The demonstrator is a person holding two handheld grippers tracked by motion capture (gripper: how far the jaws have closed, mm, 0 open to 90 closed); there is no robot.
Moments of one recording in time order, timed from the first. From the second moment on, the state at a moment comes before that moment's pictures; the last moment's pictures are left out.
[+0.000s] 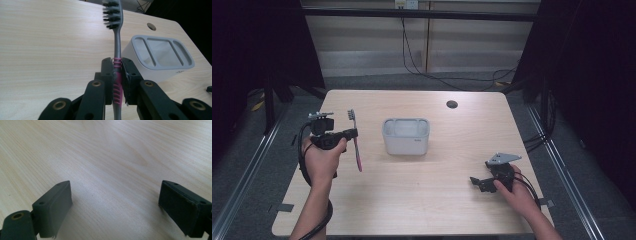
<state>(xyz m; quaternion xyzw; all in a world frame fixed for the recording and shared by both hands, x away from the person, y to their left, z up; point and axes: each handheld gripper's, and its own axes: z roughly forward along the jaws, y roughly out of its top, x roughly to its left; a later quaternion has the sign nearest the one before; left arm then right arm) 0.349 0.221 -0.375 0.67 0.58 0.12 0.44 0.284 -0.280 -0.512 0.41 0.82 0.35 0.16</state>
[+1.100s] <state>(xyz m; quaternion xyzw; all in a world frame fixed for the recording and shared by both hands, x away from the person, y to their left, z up) 0.362 0.203 -0.343 0.66 0.56 0.15 0.47 0.284 -0.280 -0.512 0.41 0.82 0.35 0.16</state>
